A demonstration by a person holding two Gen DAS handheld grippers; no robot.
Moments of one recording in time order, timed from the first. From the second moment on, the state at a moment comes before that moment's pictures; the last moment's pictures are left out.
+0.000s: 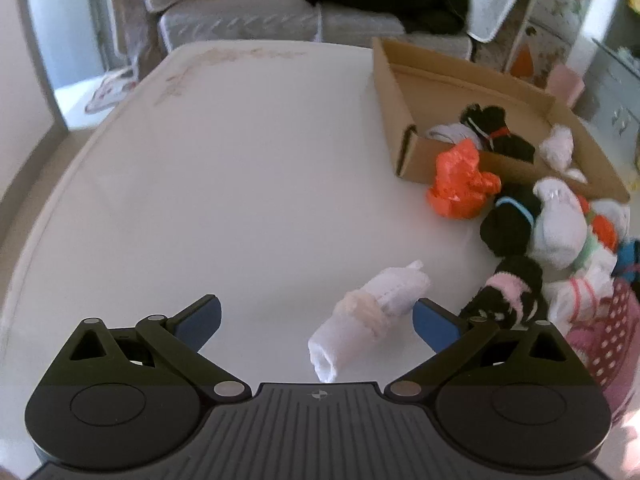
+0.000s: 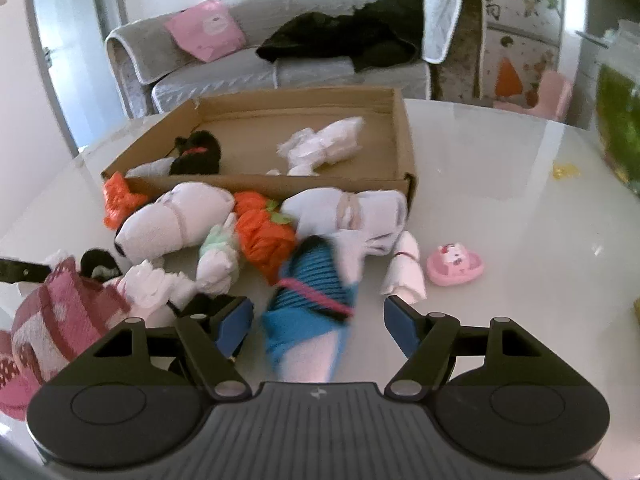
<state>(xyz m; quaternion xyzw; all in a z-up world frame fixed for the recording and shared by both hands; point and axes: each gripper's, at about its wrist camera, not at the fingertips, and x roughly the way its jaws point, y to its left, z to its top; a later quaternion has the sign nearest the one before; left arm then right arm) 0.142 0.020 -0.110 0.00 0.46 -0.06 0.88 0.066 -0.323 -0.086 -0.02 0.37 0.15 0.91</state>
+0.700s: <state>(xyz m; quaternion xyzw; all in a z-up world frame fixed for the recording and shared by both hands) 0.132 -0.002 -0.113 0.06 0.43 -0.13 0.89 0.064 -0.325 -0.099 -0.01 0.38 0.15 0.91</state>
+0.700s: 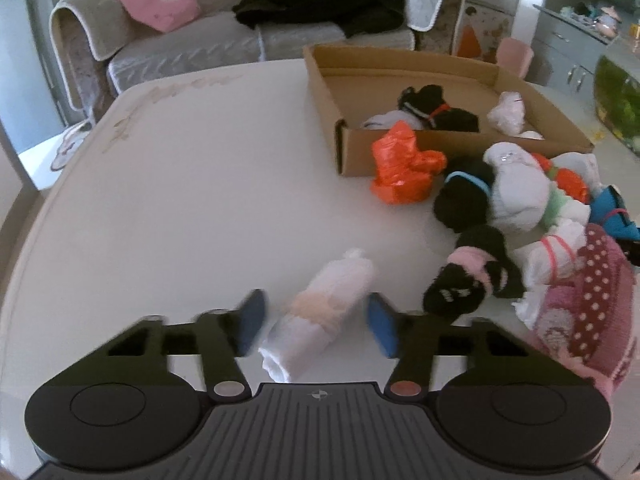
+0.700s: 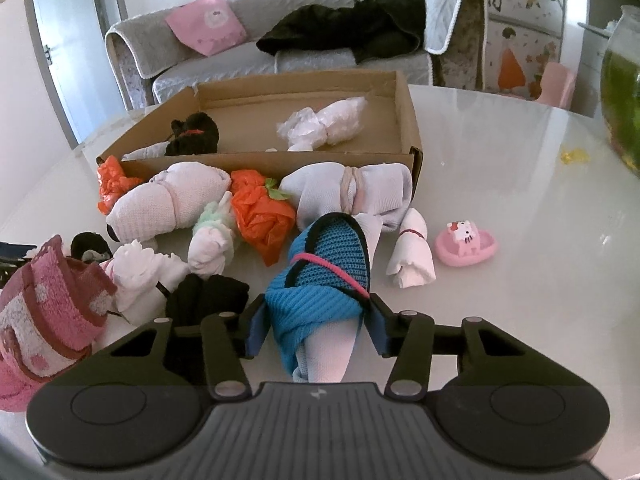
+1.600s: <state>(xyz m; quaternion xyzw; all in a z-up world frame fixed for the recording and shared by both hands) 0.139 -0.026 -0.023 0.05 0.40 -0.14 0.90 0.079 -0.352 -0.022 -0.01 0.34 0.16 0.93</state>
